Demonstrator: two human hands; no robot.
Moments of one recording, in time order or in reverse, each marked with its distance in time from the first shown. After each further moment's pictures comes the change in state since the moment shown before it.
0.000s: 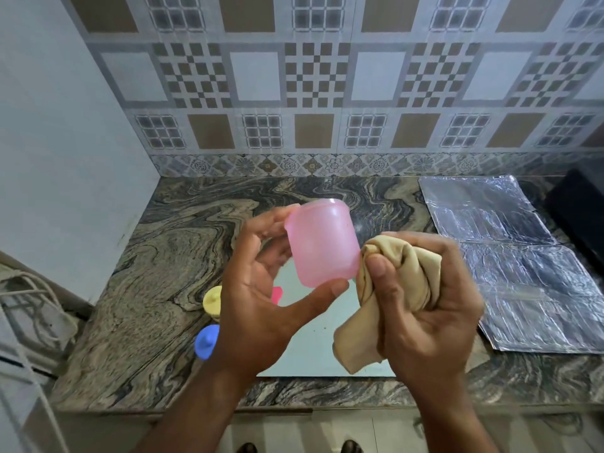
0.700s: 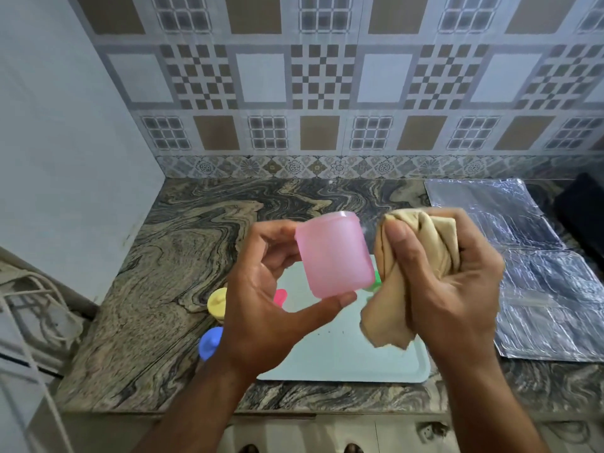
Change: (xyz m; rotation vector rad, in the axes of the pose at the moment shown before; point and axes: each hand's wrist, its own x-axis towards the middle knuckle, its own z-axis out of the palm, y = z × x) left_hand 0.003 -0.006 -0.006 0.090 0.005 0.009; right_hand 0.036 0.004 -0.006 -0.059 -0.003 0.133
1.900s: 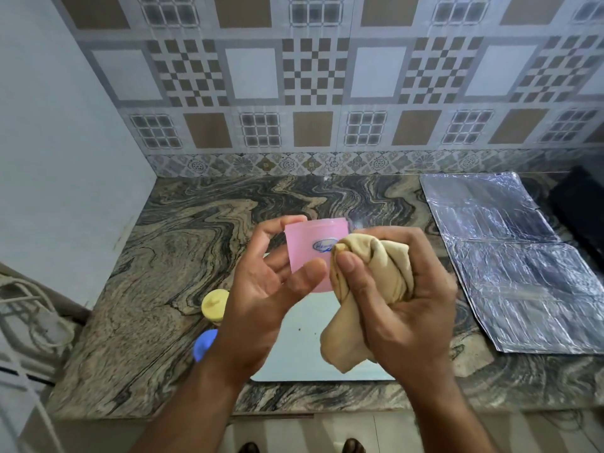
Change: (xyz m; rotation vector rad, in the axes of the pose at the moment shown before) left_hand 0.008 0.000 0.003 -0.414 -0.106 -0.409; right_hand -0.024 0.008 0.021 0.023 -0.090 -0.109
